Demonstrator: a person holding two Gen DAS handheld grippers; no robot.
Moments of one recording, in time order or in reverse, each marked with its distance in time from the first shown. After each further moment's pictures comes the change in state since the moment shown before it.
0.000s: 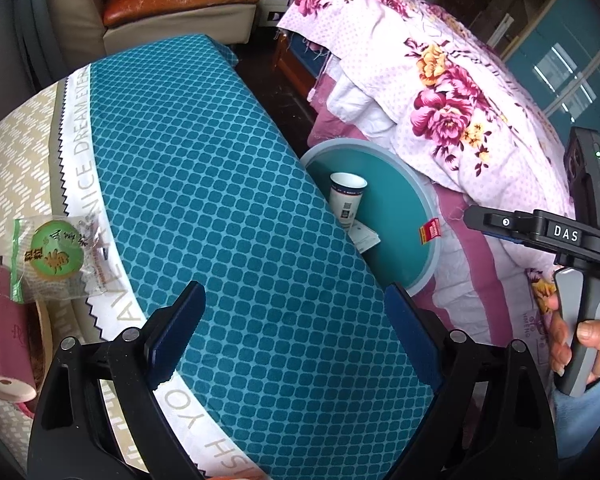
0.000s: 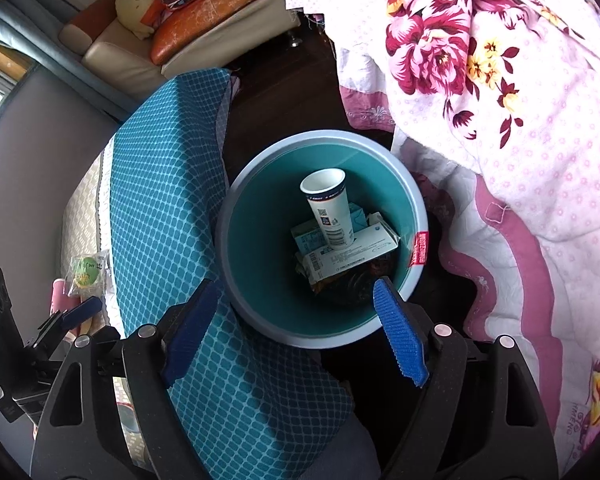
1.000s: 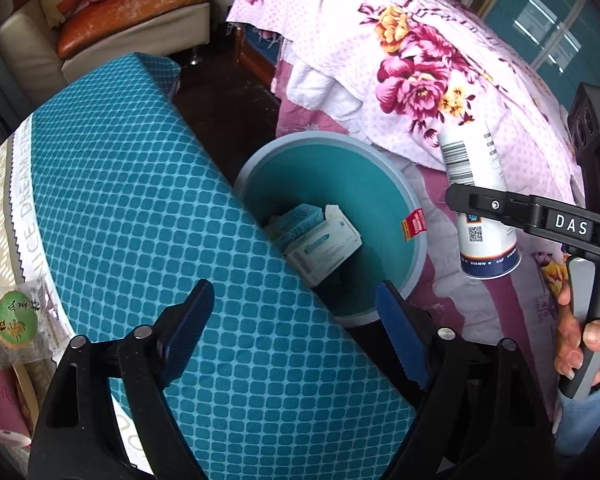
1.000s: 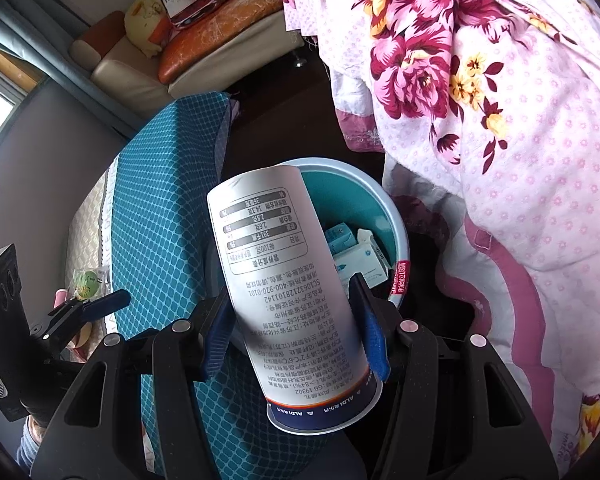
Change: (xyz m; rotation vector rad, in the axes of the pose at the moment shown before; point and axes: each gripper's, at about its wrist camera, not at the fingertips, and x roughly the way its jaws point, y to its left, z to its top) left arm 0.046 -0.066 0.028 0.145 0.048 0.024; right arm -0.007 -0.029 0.011 -0.008 -0.076 0.034
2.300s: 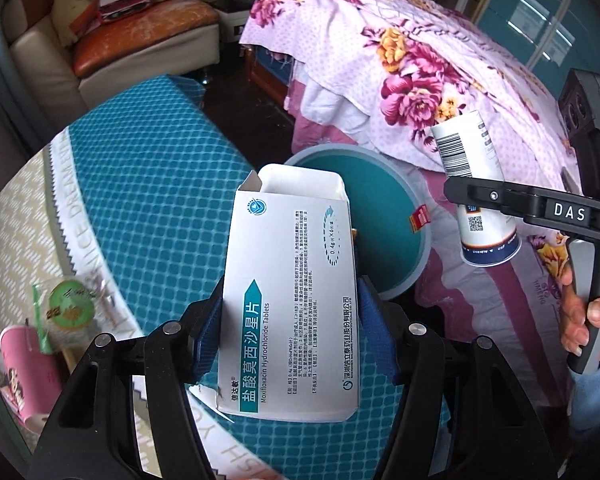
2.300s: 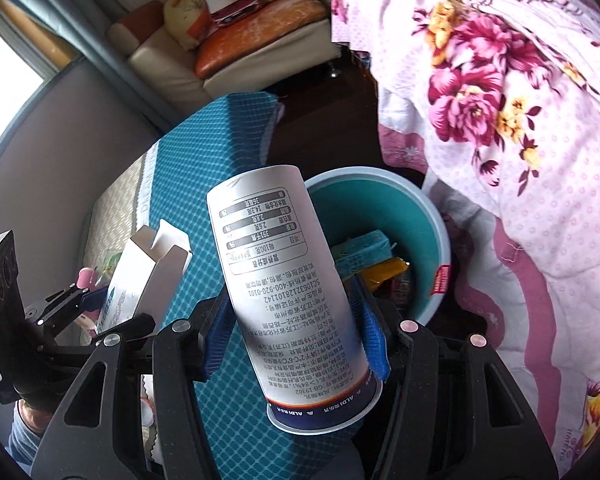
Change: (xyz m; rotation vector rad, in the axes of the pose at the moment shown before) left arm -0.045 0.017 -0.014 0.054 -0.045 0.031; right arm -0.019 0.043 -0.007 -0.096 -0.033 0.046
